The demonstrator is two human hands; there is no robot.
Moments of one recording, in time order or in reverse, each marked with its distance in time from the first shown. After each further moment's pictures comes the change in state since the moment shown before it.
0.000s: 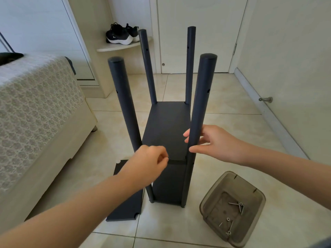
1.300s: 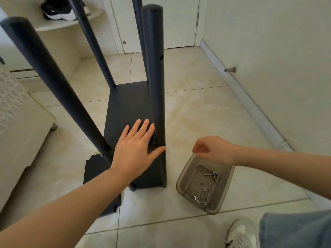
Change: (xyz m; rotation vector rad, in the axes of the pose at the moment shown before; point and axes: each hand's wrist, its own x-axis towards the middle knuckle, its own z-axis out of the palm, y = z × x) left_hand 0.041 0.019 0.065 0.416 0.062 0.217; right_hand -0.052 0.118 0.005 -0.283 -0.170 0.313
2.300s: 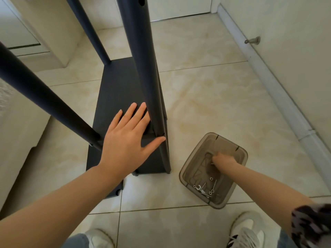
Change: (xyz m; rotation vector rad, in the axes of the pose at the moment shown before) left_hand -0.003 -0.001 0.016 0.009 0.211 0.042; right_hand 0.089 0.142 0.160 -0.571 -0.354 0.303
